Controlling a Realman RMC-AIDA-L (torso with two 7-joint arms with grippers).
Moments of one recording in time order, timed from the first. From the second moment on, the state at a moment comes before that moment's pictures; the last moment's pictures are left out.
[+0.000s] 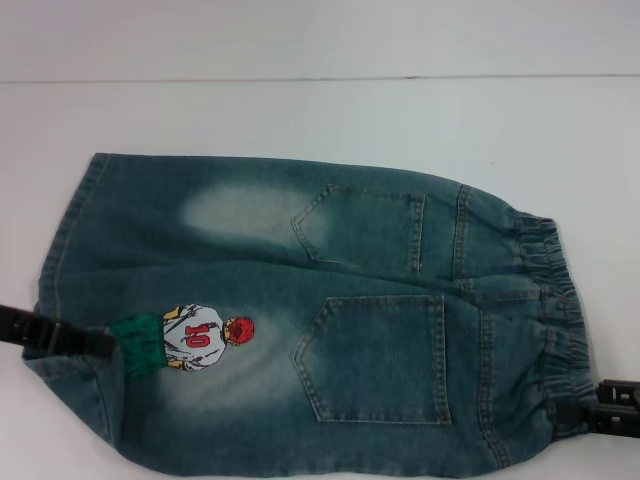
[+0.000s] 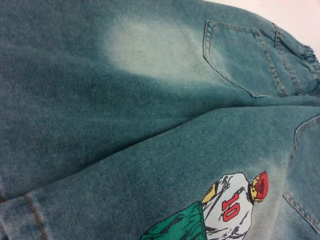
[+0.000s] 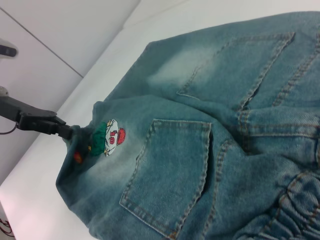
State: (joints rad) left arm -0.63 -1.99 0.42 0.80 2.71 1.75 -2.04; right arm 0.35 2.00 -0.32 -0.58 -2.45 -1.75 1.62
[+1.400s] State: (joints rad) left arm -0.66 -1.99 0.44 0.77 2.71 1.74 -2.01; right arm 0.37 1.99 -0.33 -0.57 -2.45 -1.75 1.65
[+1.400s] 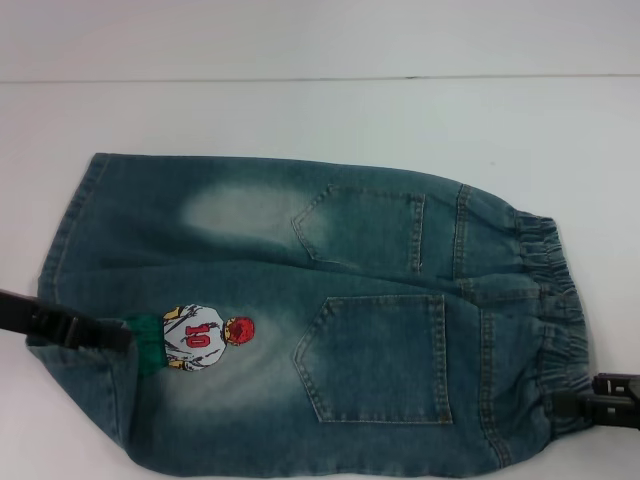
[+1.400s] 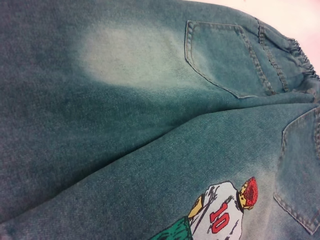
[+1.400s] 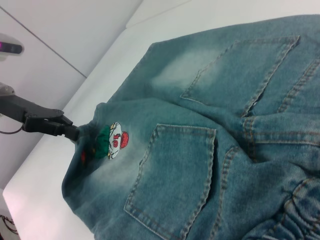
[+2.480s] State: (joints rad) left arm -0.65 -2.00 0.44 0.76 2.71 1.73 -2.01; right arm 0.32 1.99 -0.35 -0.58 -2.47 -1.79 1.69
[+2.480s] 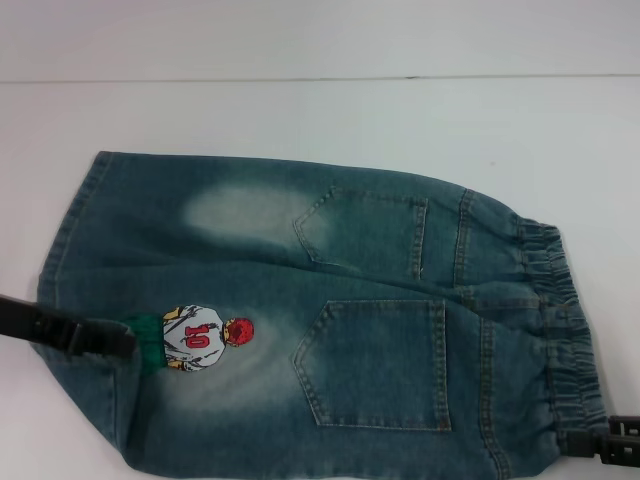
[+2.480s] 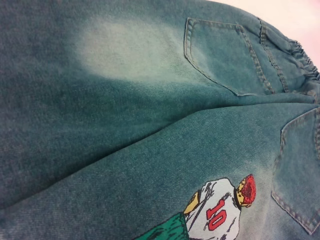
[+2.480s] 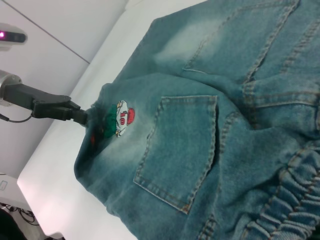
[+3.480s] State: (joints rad) left arm -0.66 -2.00 0.44 0.75 2.71 1.73 -2.01; right arm 0.29 1.98 -0.33 -0.61 -2.46 -1.76 1.69
